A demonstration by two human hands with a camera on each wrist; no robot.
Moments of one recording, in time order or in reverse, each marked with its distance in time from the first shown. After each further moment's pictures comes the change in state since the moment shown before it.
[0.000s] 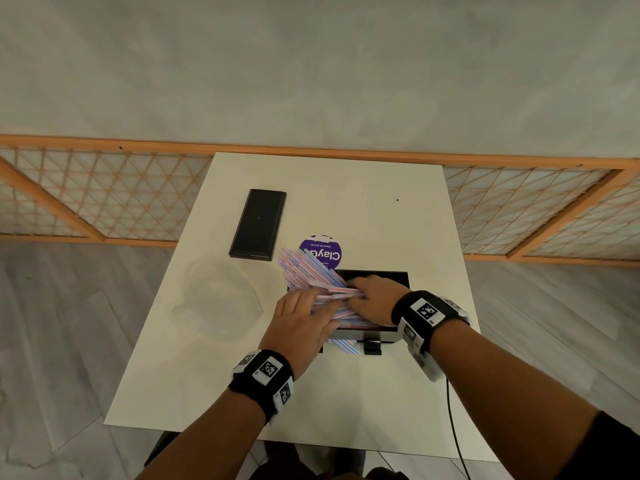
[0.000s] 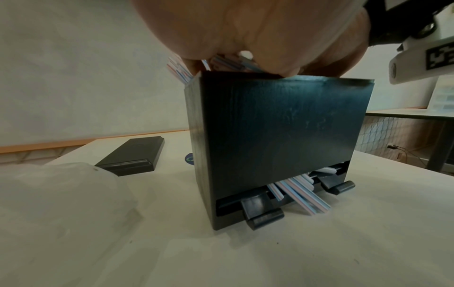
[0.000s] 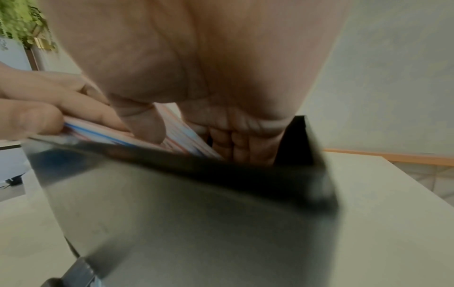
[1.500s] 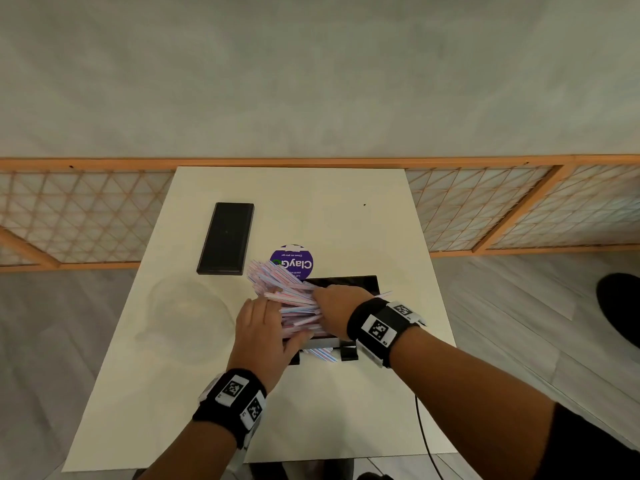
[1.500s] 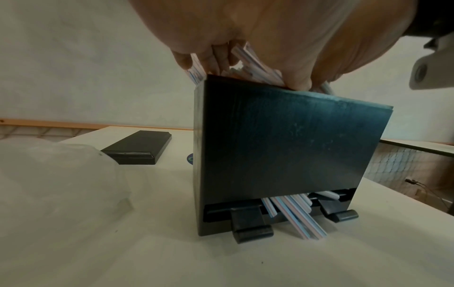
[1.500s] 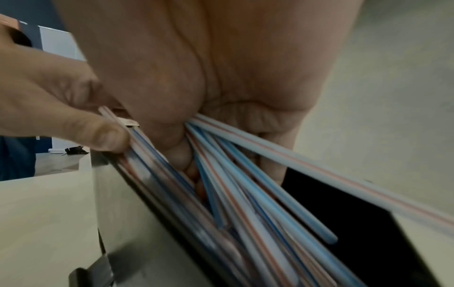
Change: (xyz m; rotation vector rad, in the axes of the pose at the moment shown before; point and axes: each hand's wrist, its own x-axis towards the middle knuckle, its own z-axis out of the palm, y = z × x) left_hand 0.003 0.002 -0.015 -0.302 0.101 -0.216; right_hand -0.019 -0.035 -0.004 -0.254 0.090 -0.097
